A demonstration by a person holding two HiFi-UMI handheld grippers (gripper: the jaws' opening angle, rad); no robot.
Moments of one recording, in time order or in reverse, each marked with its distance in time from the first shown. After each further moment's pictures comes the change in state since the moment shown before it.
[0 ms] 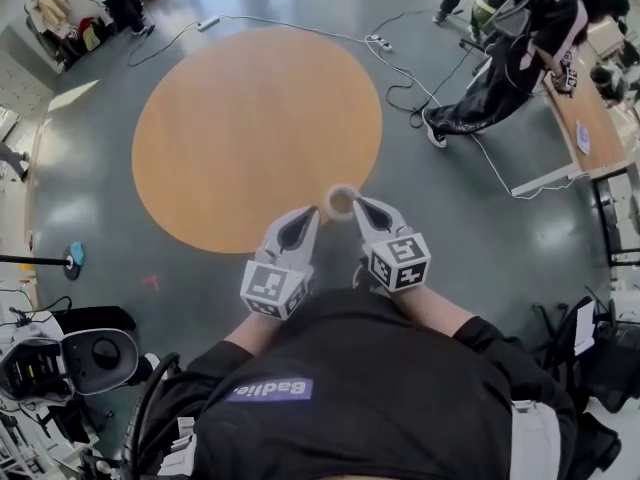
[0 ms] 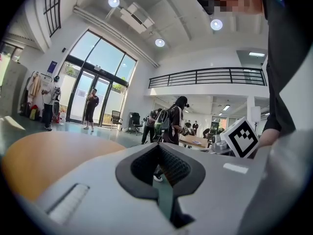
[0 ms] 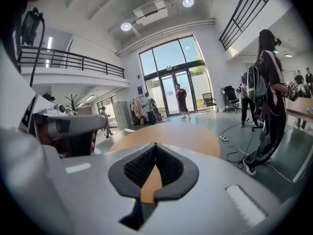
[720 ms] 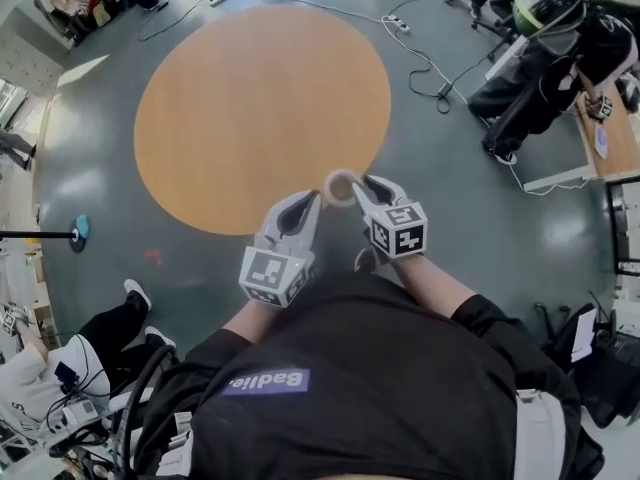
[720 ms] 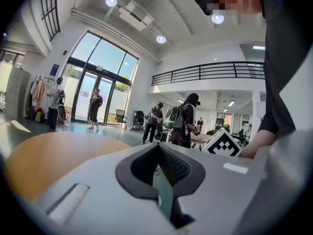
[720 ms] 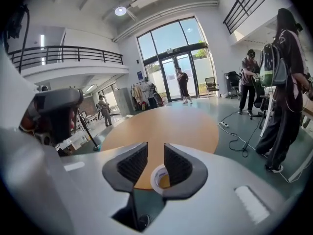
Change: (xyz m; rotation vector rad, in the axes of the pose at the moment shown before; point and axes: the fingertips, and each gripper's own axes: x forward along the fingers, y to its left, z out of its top) left arm 0.024 0.037 0.011 0.013 0.034 0.045; right arm 0.073 -0.036 -0.023 0.022 0.203 0.027
